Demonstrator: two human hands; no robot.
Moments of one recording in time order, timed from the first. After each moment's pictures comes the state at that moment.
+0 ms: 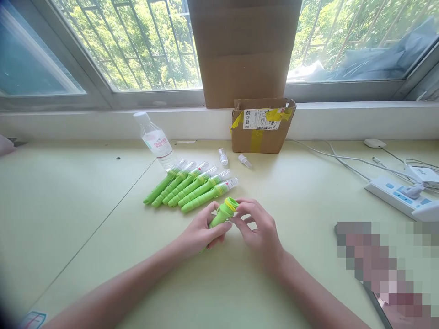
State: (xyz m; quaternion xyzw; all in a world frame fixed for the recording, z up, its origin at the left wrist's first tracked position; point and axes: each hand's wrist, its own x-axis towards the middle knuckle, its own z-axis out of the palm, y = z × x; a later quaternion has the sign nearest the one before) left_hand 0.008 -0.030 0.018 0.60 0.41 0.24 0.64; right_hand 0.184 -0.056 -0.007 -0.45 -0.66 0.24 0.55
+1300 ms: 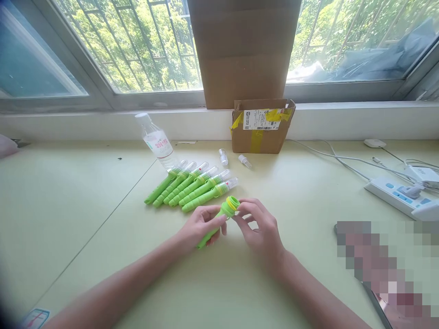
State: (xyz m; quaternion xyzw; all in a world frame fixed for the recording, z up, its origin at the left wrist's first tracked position) left_hand 0.006 -0.021 0.023 0.60 0.37 0.25 0.66; right_hand 0.185 -0.056 -0.006 -0.44 -0.68 0.20 0.56
